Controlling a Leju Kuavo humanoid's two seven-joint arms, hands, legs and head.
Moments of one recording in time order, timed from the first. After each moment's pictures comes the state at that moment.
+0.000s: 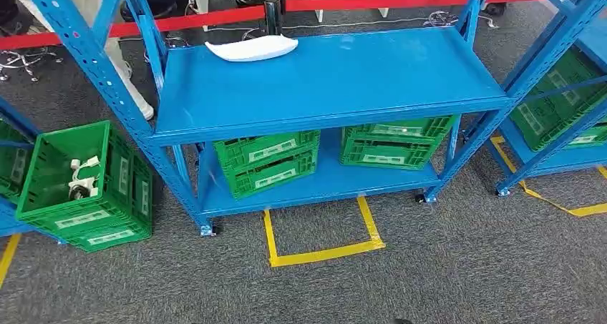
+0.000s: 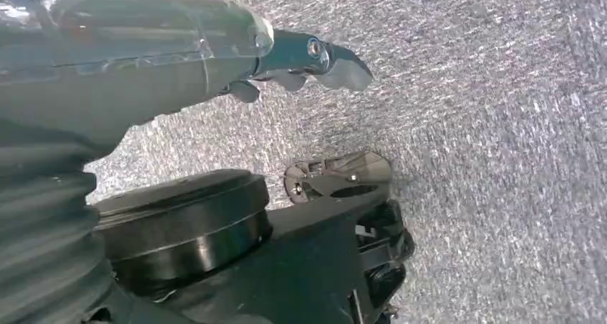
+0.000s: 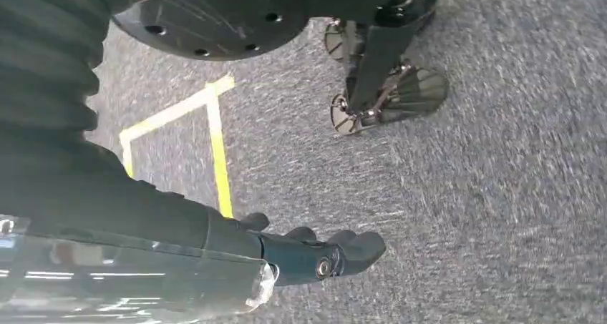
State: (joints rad) left arm -0.09 0.02 -1.03 -0.23 0.77 0.23 -0.01; right arm -0.07 -0.02 0.73 -0.23 -0.85 -0.32 -0.07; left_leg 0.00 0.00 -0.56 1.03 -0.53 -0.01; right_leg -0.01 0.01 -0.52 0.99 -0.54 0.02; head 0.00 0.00
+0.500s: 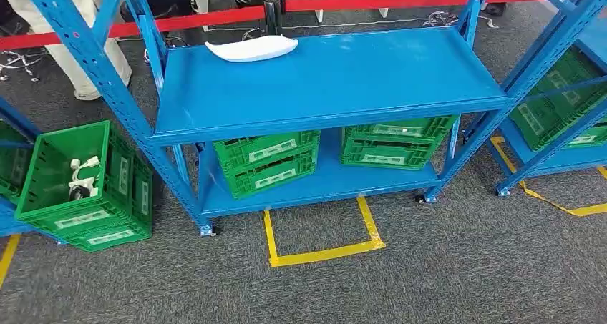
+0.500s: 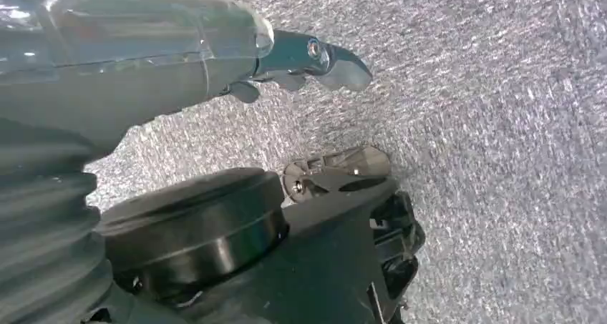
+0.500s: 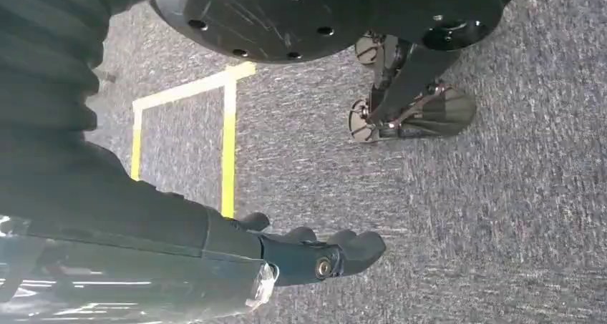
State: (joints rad) left arm -0.02 0.02 -0.80 -0.26 0.51 0.15 -0.01; right arm 0.00 -0.02 0.58 -0.26 -0.56 -0.21 -0.05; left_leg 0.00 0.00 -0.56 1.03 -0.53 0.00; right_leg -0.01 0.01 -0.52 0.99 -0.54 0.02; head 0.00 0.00
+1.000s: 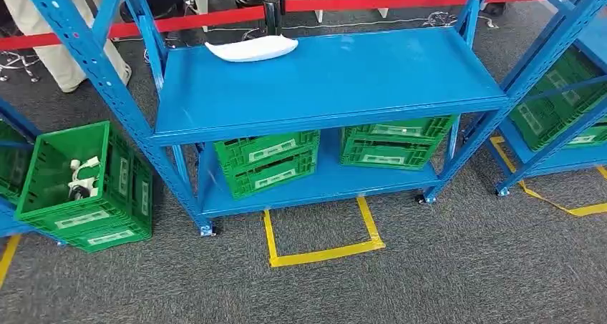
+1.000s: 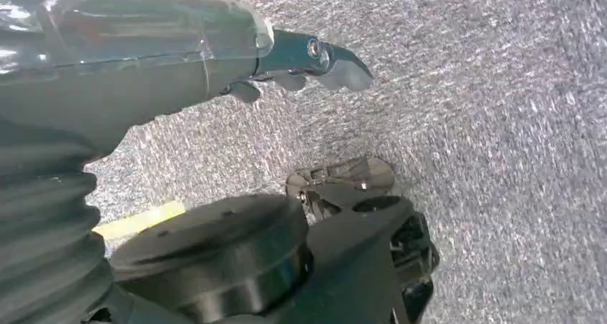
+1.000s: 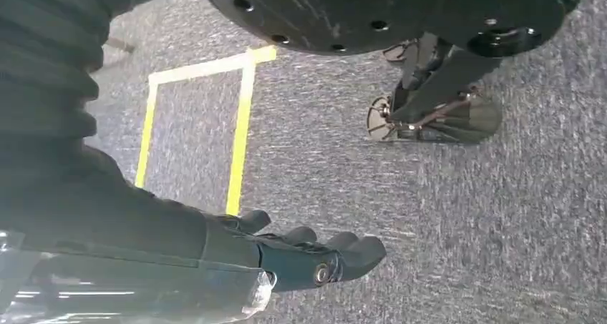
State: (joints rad) left arm 0.07 0.02 -0.51 -0.30 0.23 0.07 -0.01; right arm 0.07 -0.02 0.38 -0.30 -0.25 -0.10 -0.02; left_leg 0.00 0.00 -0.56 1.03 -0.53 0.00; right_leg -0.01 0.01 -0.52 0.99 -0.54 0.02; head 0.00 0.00
